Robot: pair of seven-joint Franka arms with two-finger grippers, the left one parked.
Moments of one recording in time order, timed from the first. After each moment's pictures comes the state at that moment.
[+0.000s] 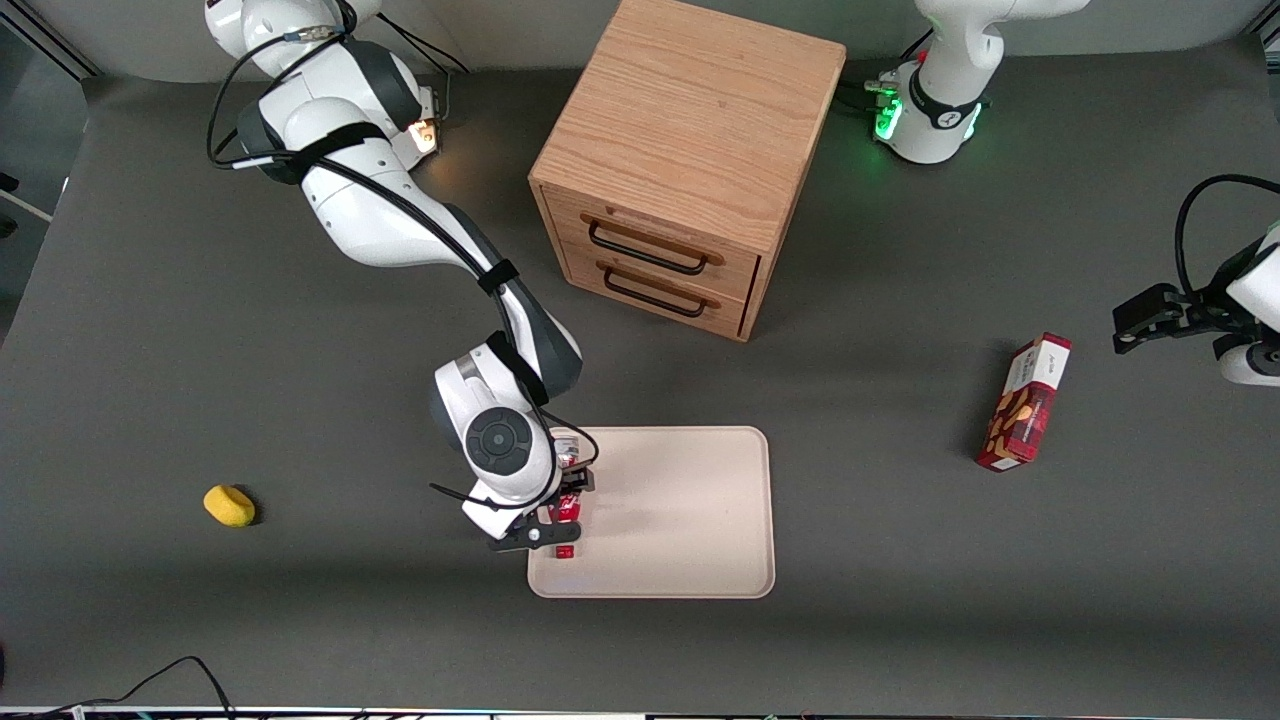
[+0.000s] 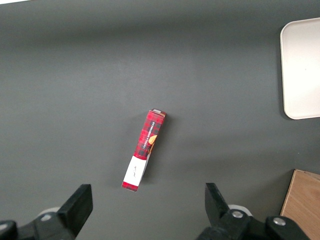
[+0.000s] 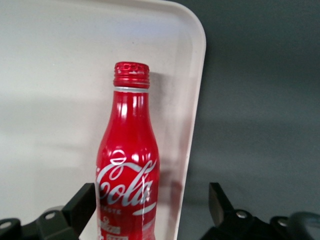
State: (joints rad) arm 0.44 1.07 0.06 -0.95 -0.13 2.00 0.42
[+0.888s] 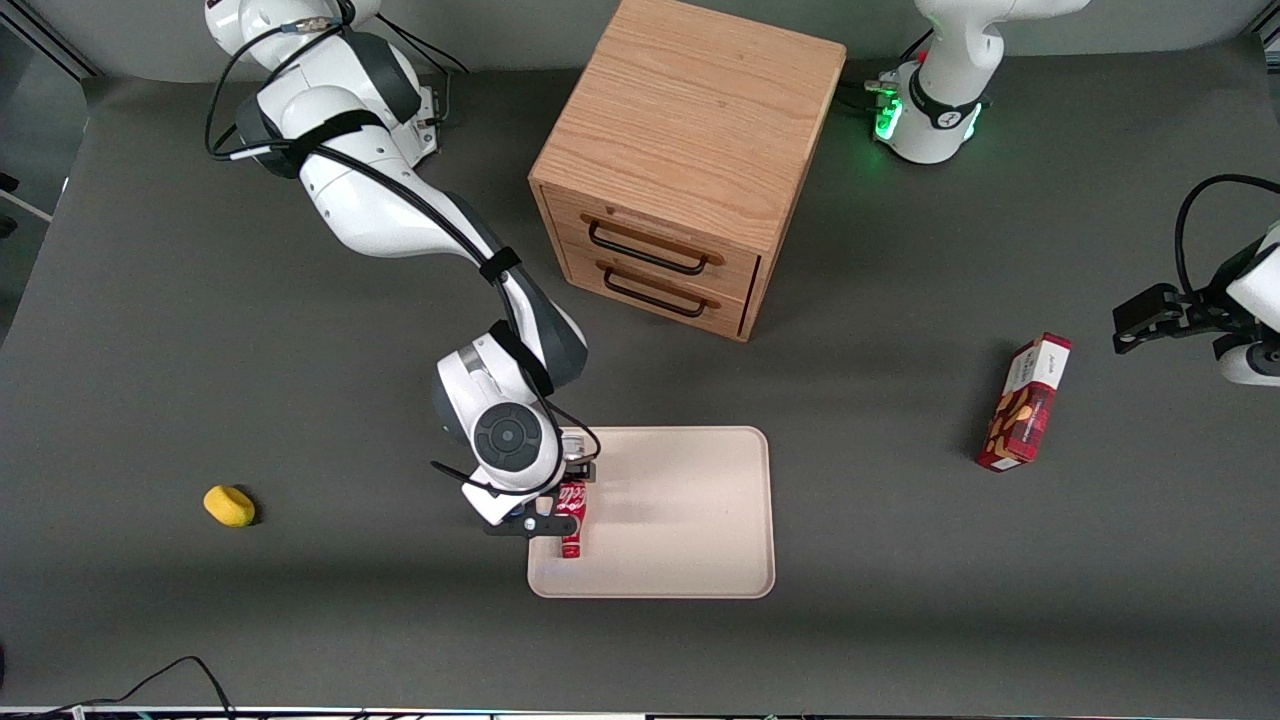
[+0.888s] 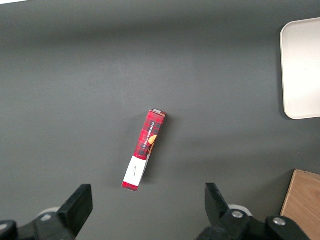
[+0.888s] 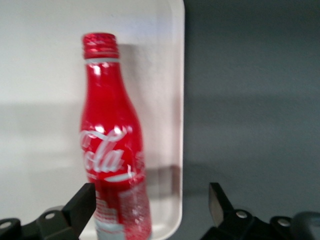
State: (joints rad) arm 0.45 1.04 0.08 -0.95 -0.13 1.89 0.57
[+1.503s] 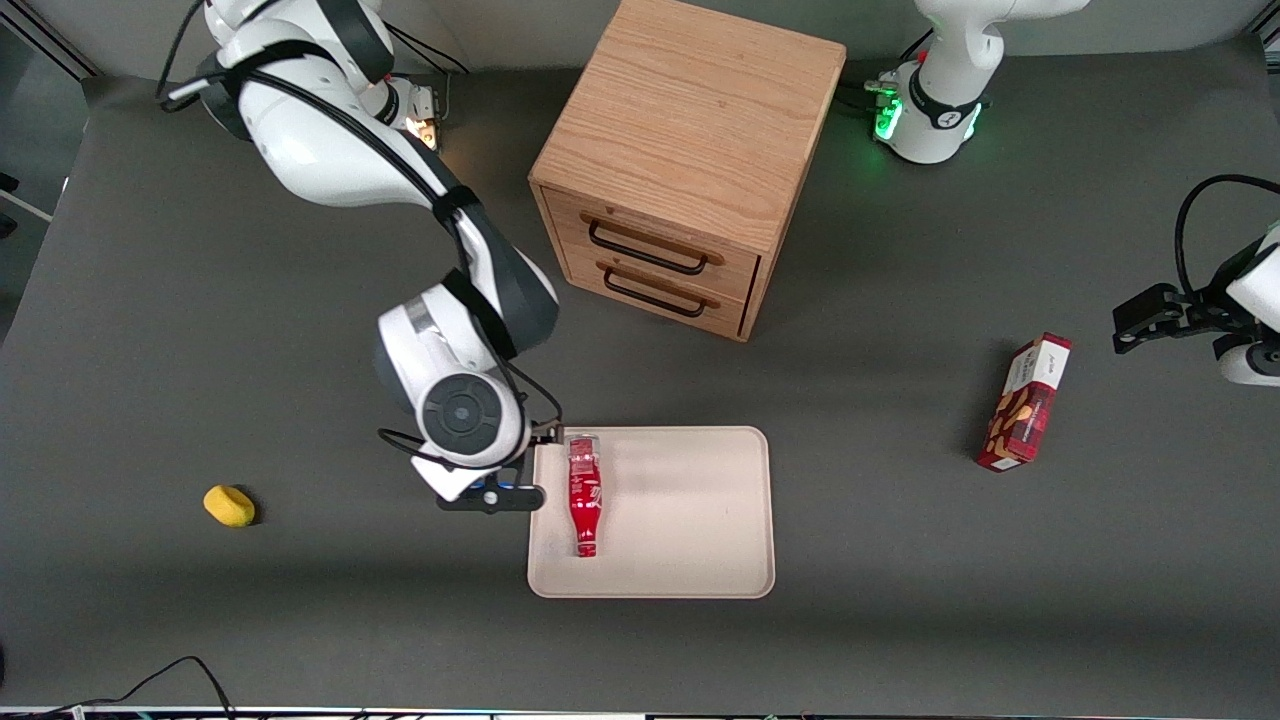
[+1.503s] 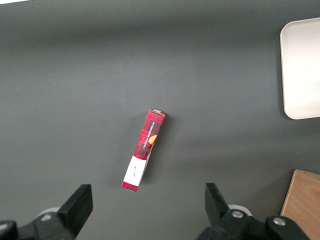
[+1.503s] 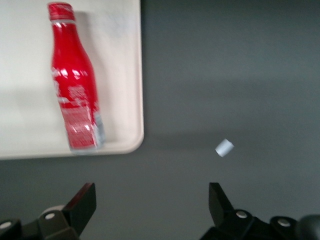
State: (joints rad) arm 0.38 0.84 0.15 -0.96 -0.13 1.55 0.54
